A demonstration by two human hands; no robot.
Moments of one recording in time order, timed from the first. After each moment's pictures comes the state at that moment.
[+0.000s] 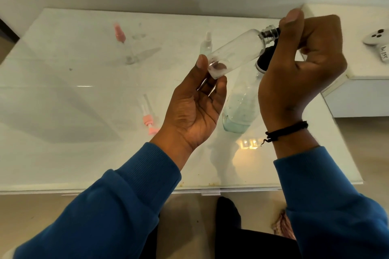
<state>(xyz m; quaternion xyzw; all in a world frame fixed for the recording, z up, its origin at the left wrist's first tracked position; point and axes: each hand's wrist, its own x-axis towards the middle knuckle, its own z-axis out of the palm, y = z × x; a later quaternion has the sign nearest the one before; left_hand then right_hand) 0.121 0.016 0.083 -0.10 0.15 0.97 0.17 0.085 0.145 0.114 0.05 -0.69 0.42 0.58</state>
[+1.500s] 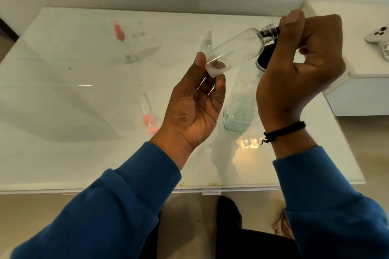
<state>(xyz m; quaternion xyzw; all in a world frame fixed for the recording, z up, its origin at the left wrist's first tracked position) 0.119 0.016 0.082 -0.11 0.14 0.97 0.17 0.085 0.143 0.110 0.05 -0.69 0.42 0.59</state>
